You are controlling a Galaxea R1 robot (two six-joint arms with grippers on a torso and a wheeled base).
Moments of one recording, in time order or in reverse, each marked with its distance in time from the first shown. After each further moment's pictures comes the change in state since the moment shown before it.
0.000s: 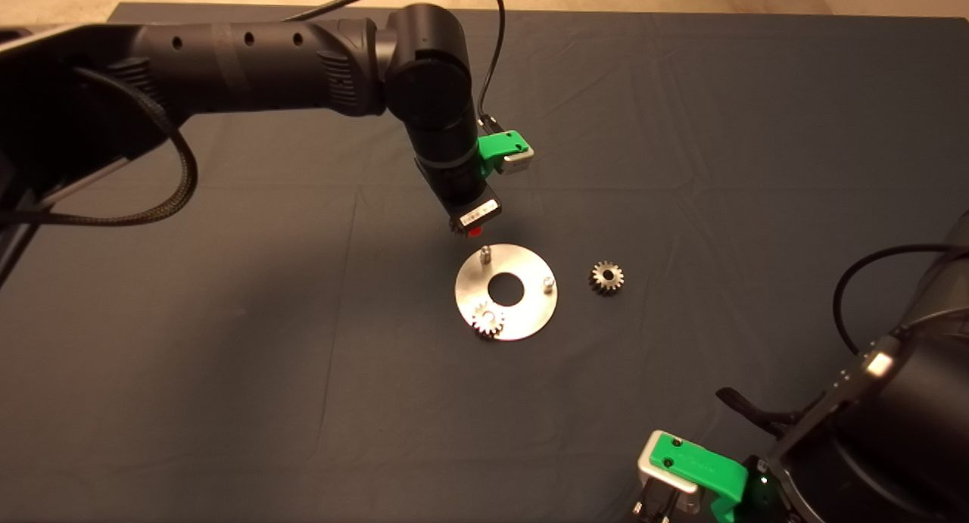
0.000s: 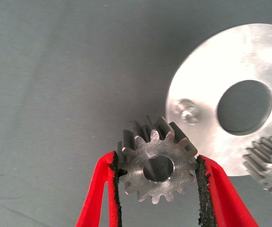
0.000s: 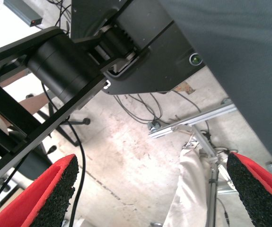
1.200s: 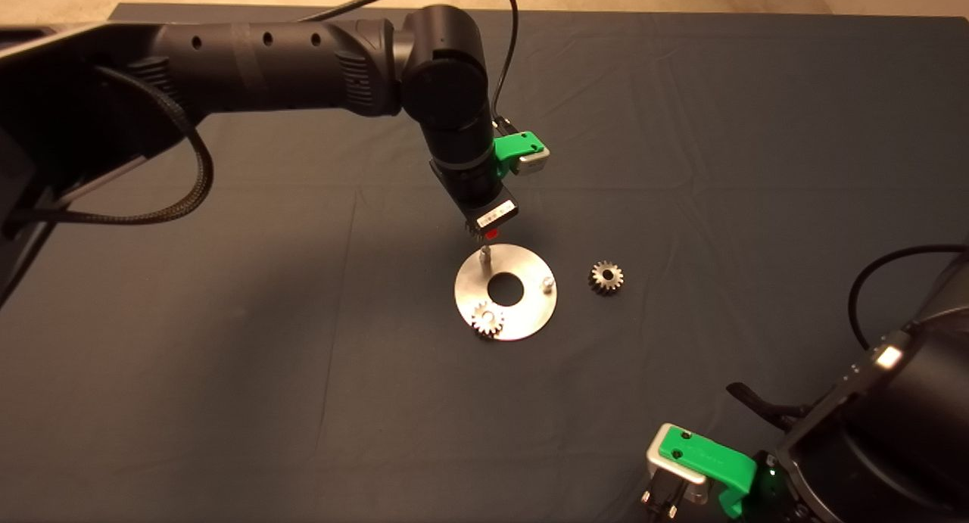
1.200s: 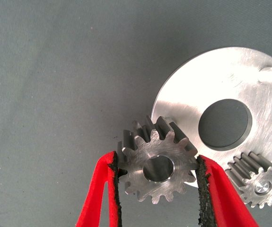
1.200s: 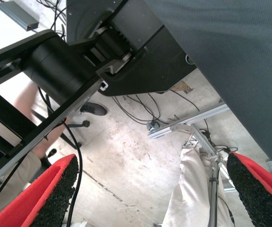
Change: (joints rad) left arm 0.000 0.023 -0.015 -0.009 -0.030 -0.023; right arm 0.015 -0.031 0.001 0.000 0.000 -0.004
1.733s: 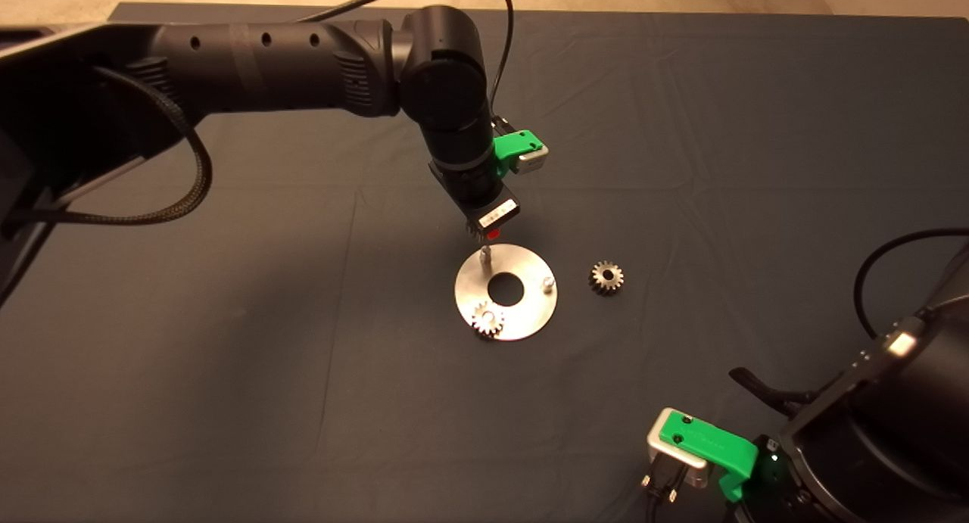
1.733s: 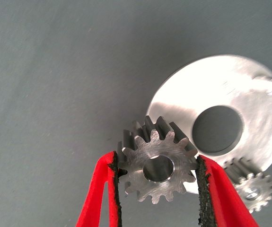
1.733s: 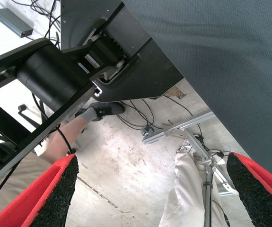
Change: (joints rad) left arm 0.000 0.000 0.010 -0.001 -0.020 -0.049; right arm 0.039 0.000 0.000 0.000 0.000 0.000
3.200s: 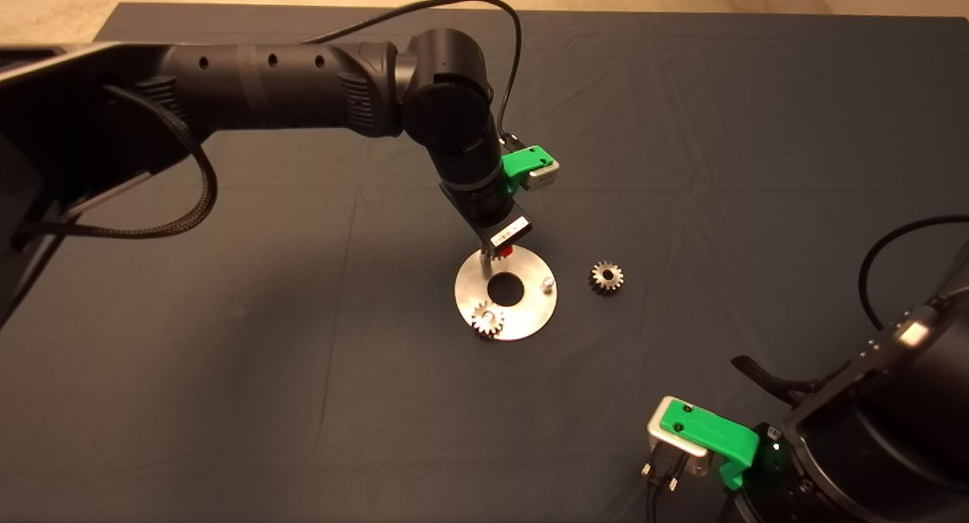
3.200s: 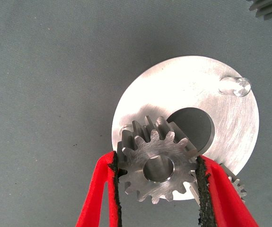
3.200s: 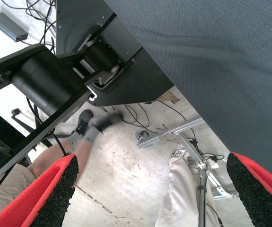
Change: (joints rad) left arm 0.028 -0.004 0.039 0.000 -0.034 -0.037; right arm 0.034 0.000 0.000 0.000 0.000 -0.012
